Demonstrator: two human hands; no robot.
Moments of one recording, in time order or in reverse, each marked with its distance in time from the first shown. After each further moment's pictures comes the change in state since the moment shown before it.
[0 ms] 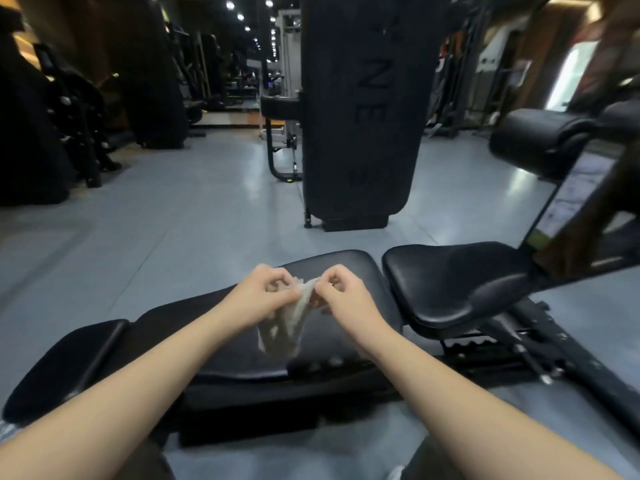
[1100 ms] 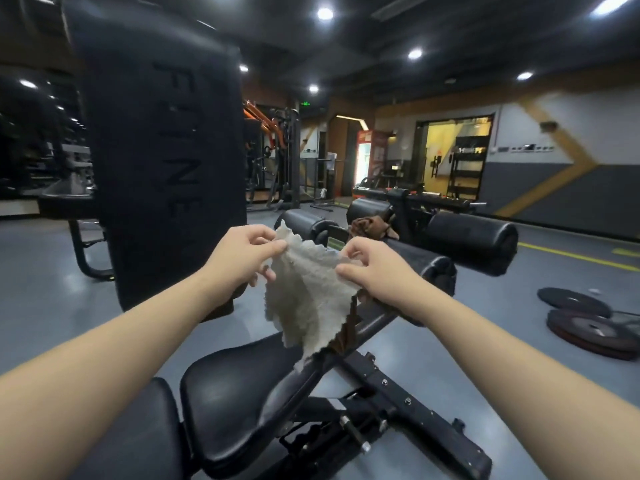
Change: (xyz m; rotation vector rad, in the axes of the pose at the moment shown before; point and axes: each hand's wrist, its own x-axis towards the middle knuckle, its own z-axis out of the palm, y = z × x) left_hand 0.173 0.358 0.172 -0.302 -0.117 0.391; right_hand -0.049 -0.137 -0.428 -0.681 0.438 -0.153
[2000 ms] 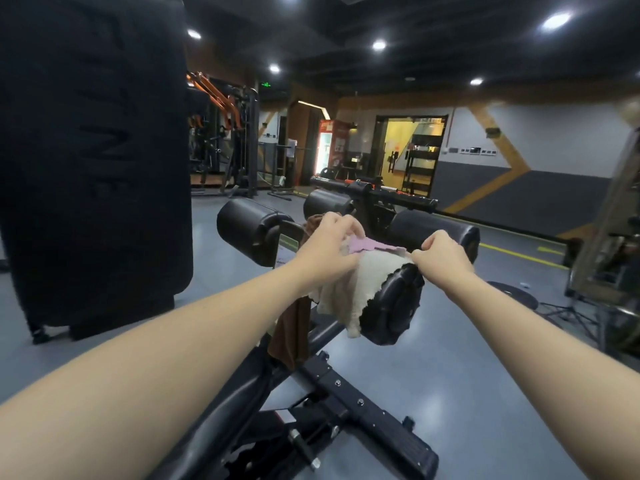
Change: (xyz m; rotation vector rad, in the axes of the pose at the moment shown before) left_hand 0.106 0.008 0.188 0.180 -0.319 0.400; right_hand 0.055 0.162 -0.101 -0.371 0.408 0.569
